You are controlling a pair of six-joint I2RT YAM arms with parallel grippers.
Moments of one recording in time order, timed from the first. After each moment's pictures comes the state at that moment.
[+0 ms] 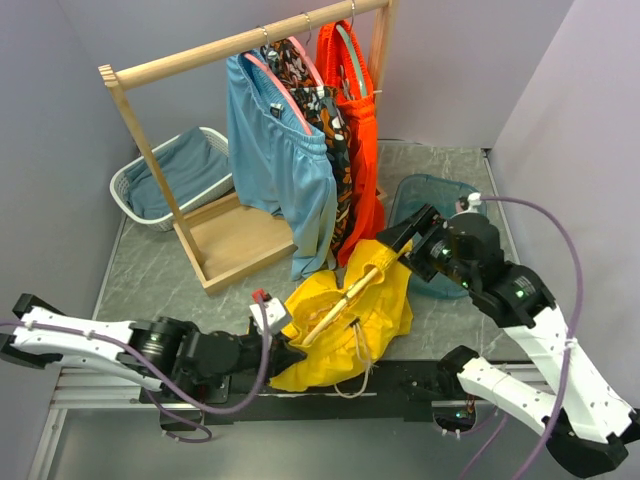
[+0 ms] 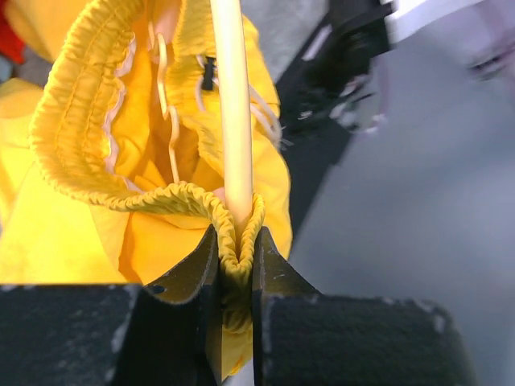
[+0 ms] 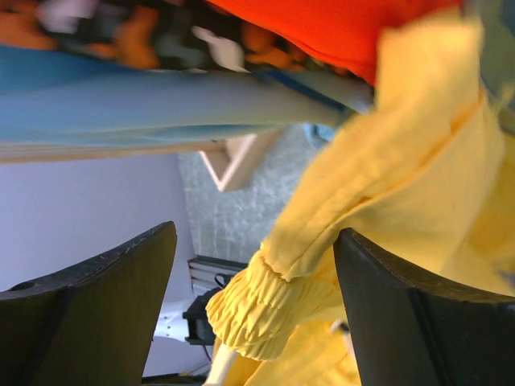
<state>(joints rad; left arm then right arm) -1.73 0.72 0.74 -0.43 -0.52 -0.55 0.58 0.80 1.09 -0.81 0.06 1.14</state>
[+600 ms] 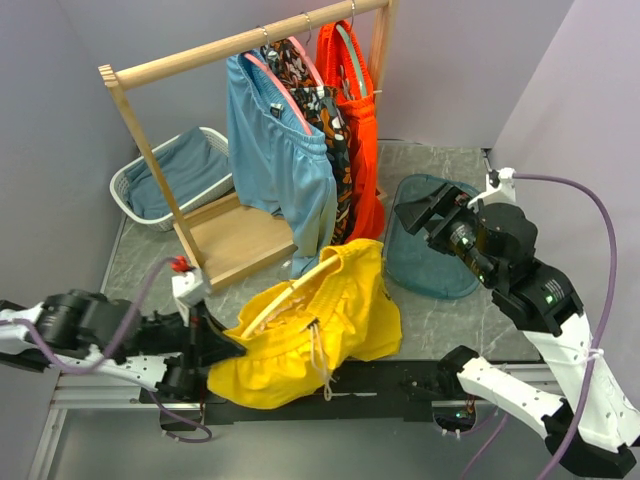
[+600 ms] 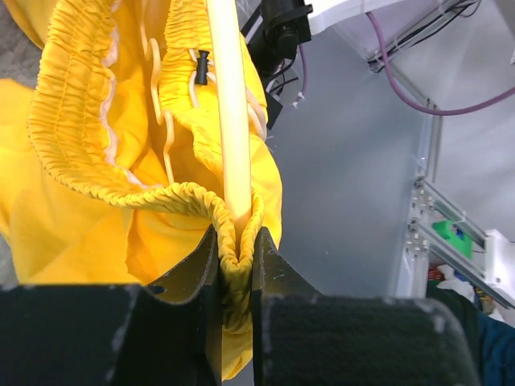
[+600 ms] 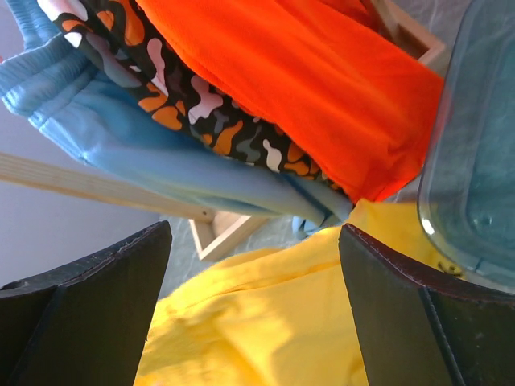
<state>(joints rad) -1.73 0.47 1.05 -0.91 -0.36 -0.69 0.58 0.82 1.30 -0.79 0.25 0.84</state>
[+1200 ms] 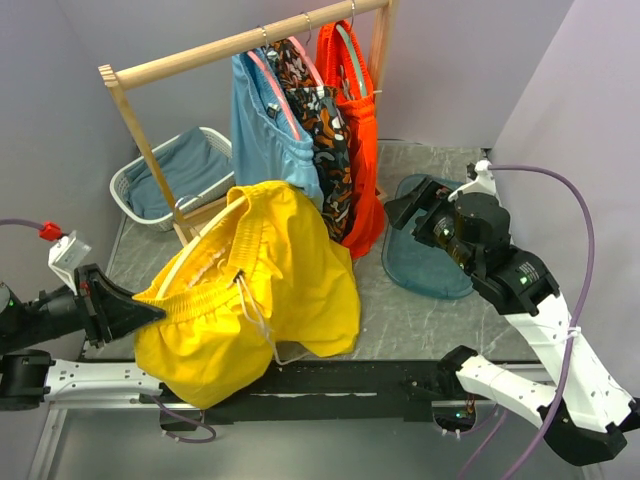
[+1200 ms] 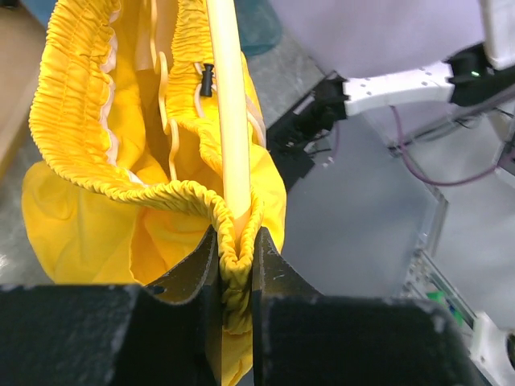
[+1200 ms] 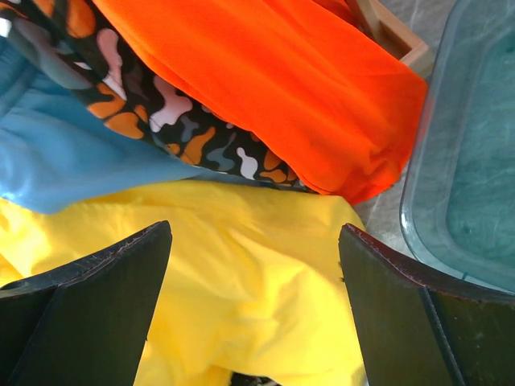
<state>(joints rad) -1.44 0.47 1.59 -1.37 -0.32 -0.69 0.58 0.89 1.27 -0.72 0.27 0.78</state>
